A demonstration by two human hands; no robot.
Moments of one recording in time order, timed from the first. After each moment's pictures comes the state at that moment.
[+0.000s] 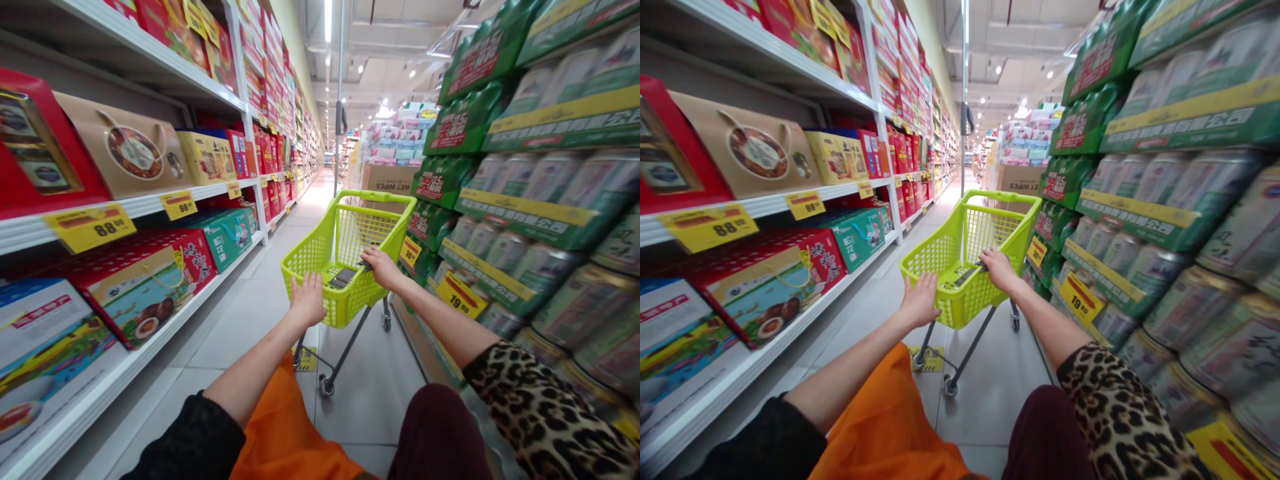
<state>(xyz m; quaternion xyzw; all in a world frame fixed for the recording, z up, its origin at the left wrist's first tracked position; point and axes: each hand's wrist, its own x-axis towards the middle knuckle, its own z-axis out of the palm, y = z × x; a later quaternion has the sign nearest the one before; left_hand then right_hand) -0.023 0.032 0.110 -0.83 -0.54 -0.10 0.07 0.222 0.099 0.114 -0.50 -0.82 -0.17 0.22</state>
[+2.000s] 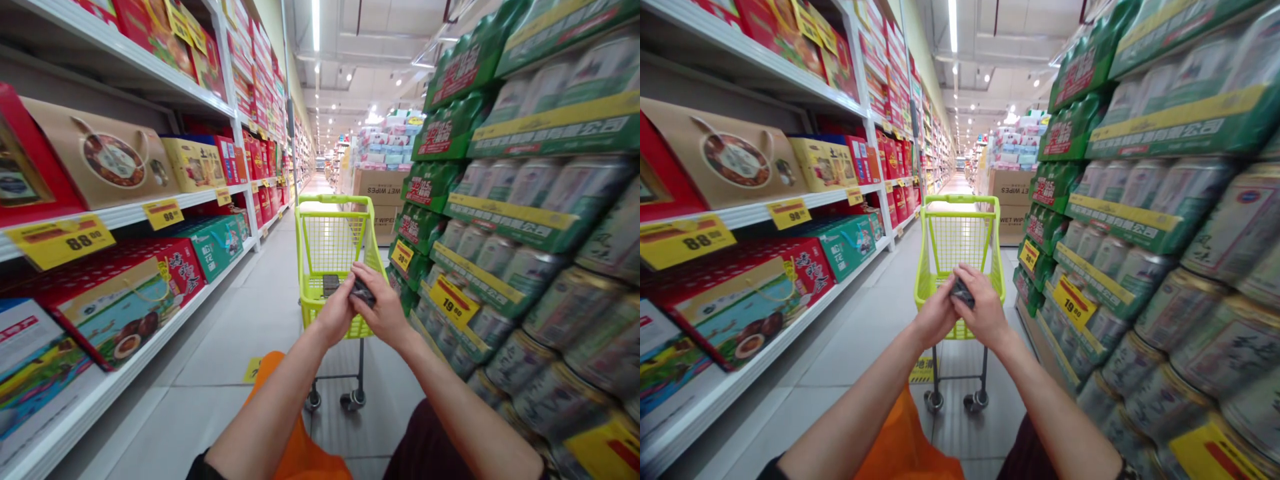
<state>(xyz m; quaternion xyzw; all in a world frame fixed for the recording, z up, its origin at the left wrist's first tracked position) 0.037 -0.016 0.159 -0.46 -0.17 -0.46 -0.74 0.140 -0.038 0.153 -0.38 -0.76 -0.09 0.51</state>
